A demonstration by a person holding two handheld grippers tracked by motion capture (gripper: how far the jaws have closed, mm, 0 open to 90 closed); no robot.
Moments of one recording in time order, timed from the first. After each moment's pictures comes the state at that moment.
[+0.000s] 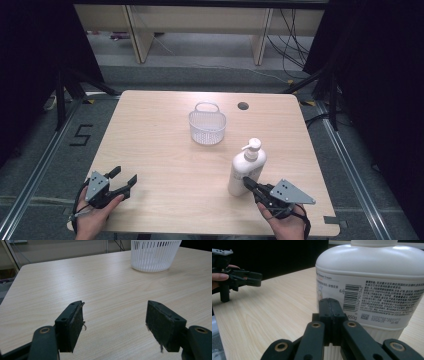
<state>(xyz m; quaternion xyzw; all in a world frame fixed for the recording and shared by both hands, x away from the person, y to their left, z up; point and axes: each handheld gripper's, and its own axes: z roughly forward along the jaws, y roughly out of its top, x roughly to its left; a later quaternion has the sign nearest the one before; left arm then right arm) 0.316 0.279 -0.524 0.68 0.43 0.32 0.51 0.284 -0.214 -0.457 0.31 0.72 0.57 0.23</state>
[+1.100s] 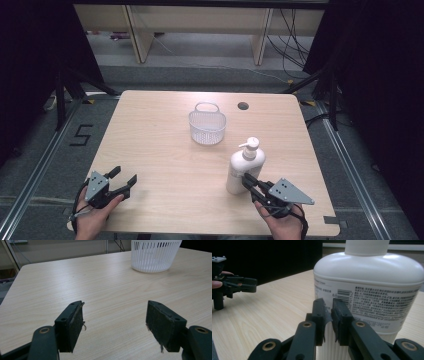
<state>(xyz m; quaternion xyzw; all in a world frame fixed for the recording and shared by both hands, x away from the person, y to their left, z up) 0.317 0.279 -0.524 0.67 0.43 0.32 0.52 0.282 -0.208 -0.452 0.33 0.71 0.57 0.25</state>
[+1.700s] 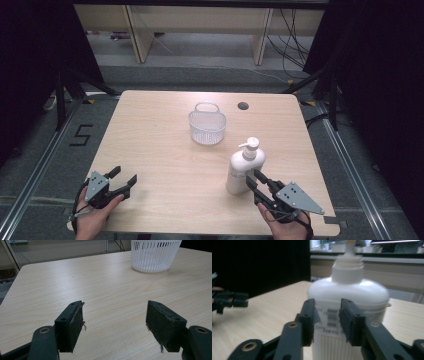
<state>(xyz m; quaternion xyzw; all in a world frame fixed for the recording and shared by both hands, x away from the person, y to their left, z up) 0.317 0.279 -0.524 0.67 0.43 0.32 0.52 0.265 -0.212 -0.432 0.36 0.66 0.59 0.30</state>
